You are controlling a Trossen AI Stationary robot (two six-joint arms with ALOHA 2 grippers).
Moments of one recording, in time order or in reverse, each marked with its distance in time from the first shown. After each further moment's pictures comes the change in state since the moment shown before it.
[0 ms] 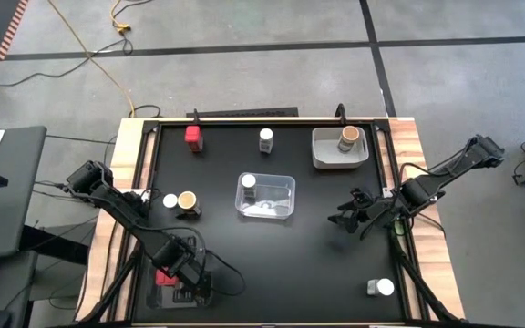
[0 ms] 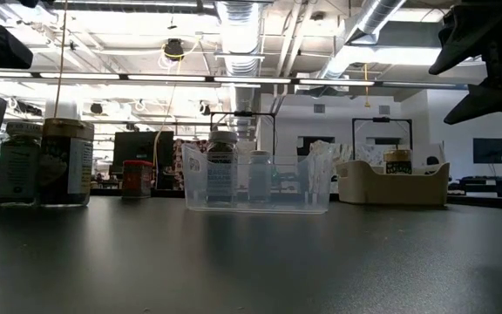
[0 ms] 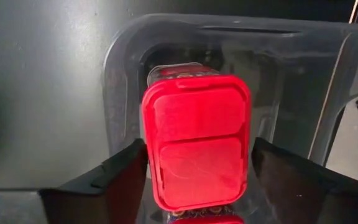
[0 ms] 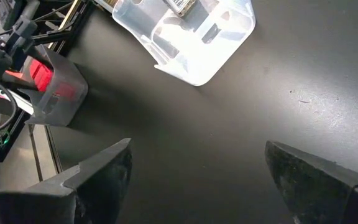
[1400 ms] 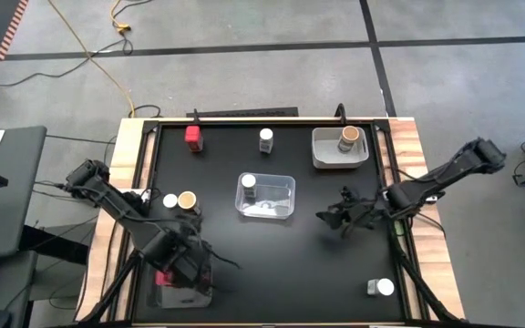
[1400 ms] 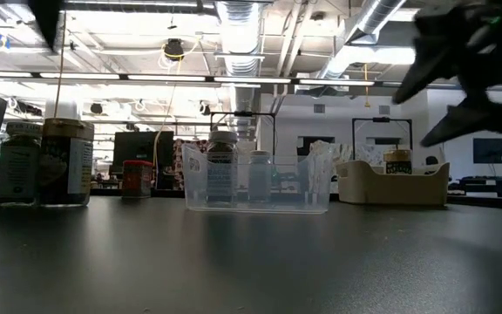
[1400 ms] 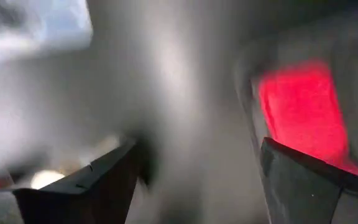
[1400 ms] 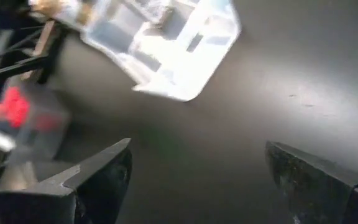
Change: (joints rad) left arm 0.021 -0.018 0.259 -0.418 -0.328 0.366; right arm -0.106 0.202 -0.001 0.148 0.000 0.086
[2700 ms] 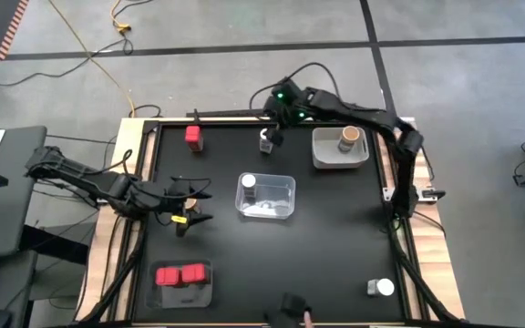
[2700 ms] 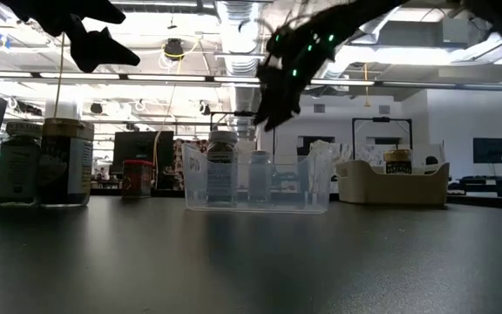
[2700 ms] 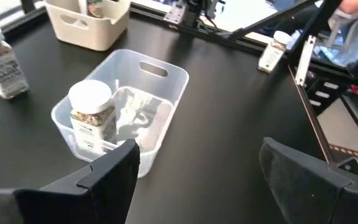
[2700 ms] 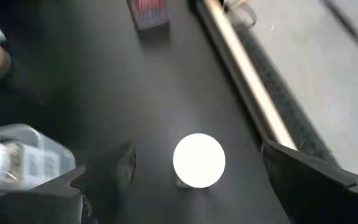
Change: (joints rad) left arm 0.356 -0.862 -0.859 1.127 -0.096 -0.003; right arm -0.946 0.961 1.182 -0.258 -0.611 -1.544
